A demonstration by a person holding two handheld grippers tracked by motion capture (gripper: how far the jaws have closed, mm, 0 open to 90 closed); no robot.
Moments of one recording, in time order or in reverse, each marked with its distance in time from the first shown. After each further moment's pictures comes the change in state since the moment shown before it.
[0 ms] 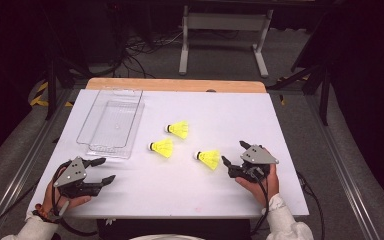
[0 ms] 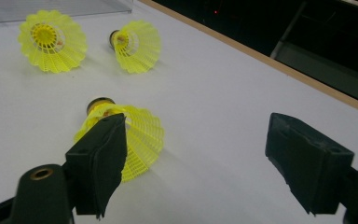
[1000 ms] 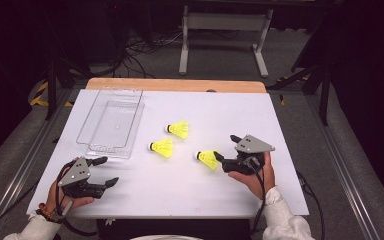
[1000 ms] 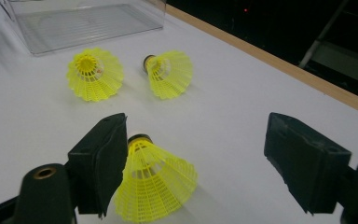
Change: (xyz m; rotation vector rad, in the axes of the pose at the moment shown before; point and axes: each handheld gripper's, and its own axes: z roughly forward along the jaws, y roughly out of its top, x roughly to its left) left arm -0.003 0.002 0.008 0.006 -0.008 -0.004; right arm 0.002 0.038 0.005 0.017 0.126 0.020
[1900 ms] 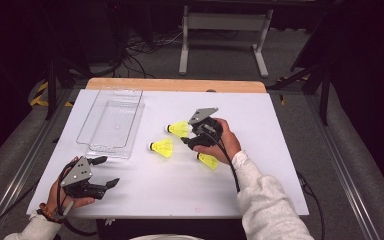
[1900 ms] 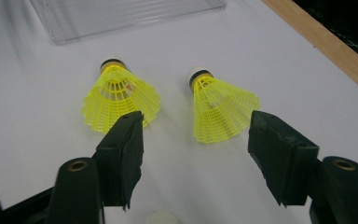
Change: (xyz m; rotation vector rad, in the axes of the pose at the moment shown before) left arm -0.001 0.000 0.003 0.017 0.009 0.005; right arm 0.015 0.079 0.106 0.268 0.215 -0.149
